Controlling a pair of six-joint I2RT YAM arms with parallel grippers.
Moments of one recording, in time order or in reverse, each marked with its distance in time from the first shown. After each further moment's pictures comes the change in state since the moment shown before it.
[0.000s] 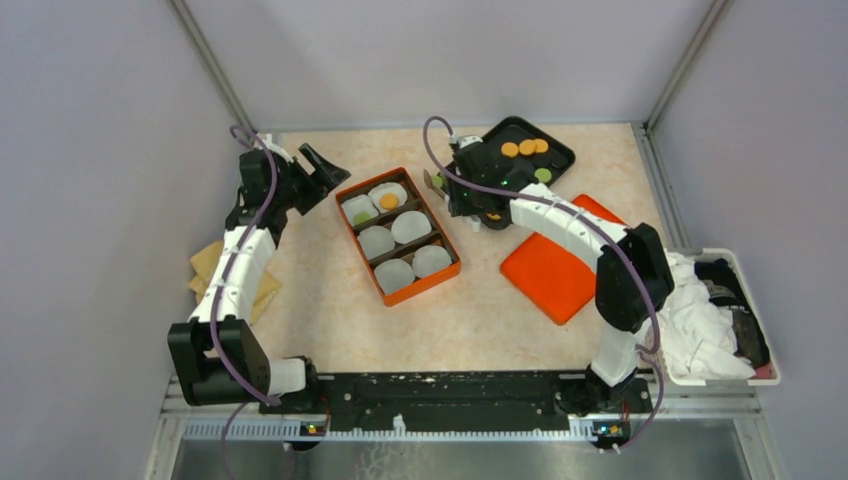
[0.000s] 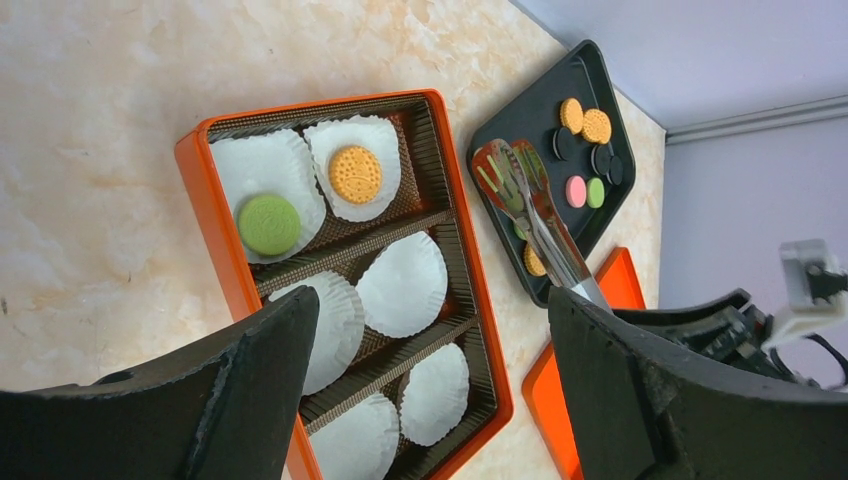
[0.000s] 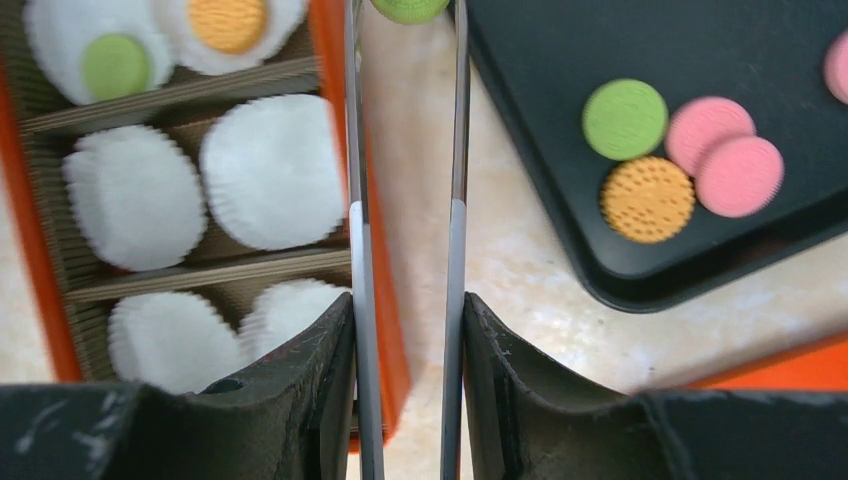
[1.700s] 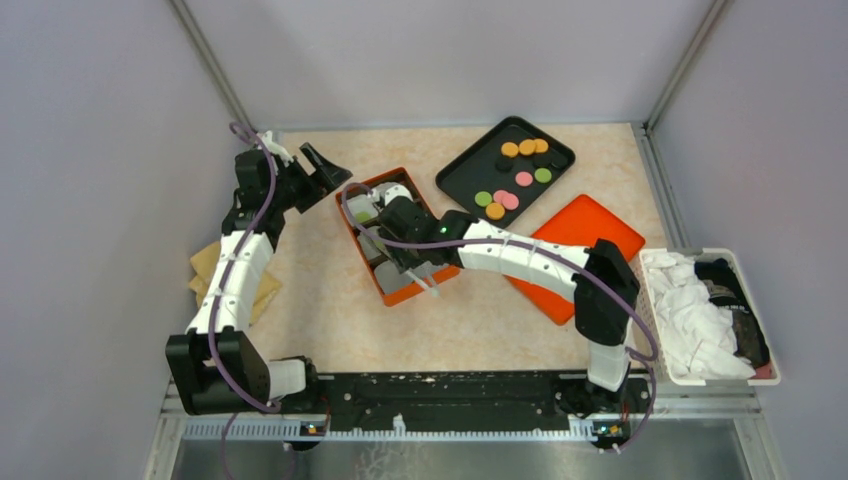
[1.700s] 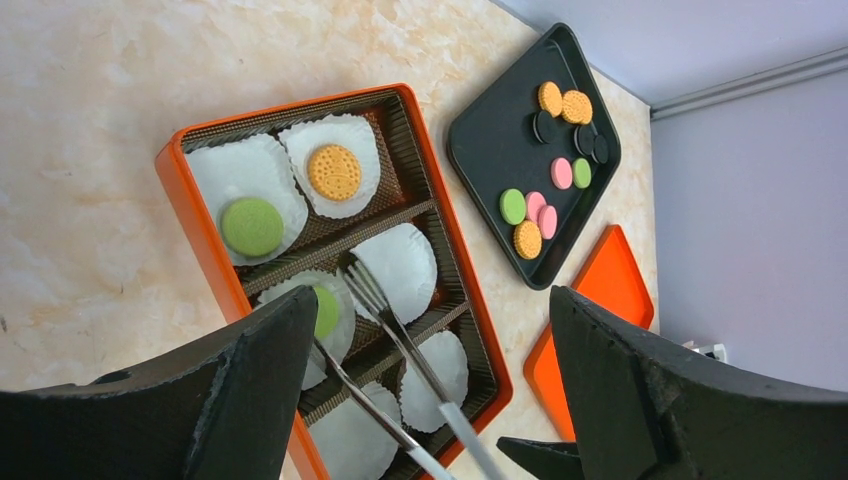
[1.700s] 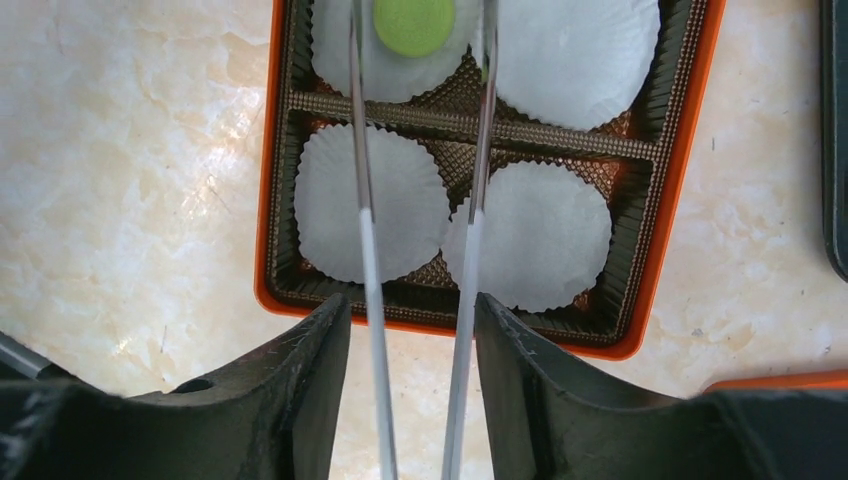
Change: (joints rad) left arm 0.000 -0.044 0.001 -0.004 0.050 0.052; right arm 0.412 0.074 0.134 -0.159 0.123 0.009
